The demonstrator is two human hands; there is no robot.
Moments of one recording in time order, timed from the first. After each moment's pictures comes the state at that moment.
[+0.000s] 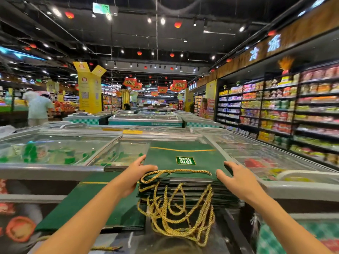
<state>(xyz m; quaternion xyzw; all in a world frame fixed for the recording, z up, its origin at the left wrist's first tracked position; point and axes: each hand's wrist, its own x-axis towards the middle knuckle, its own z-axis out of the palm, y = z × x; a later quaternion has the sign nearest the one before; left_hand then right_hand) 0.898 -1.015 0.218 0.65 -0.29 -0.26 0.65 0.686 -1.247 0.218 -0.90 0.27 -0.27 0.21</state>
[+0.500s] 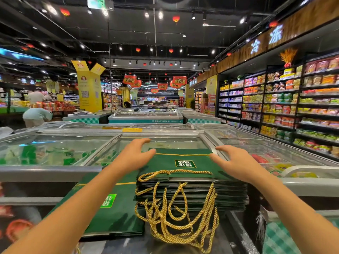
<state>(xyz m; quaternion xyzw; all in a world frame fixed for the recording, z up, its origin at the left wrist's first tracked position) 0.921 -1.030 0.257 0.83 -0.40 0.06 0.37 0.716 -1.266 0.252 -0.94 0.22 -0.23 0.14</state>
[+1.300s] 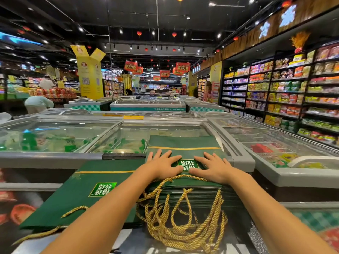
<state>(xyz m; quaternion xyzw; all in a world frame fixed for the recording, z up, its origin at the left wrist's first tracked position) 0.944 -1.121 0.178 0.89 -0.46 -0.03 0.05 0.804 -1.285 0.177 -0.97 0.22 -0.02 0.10</state>
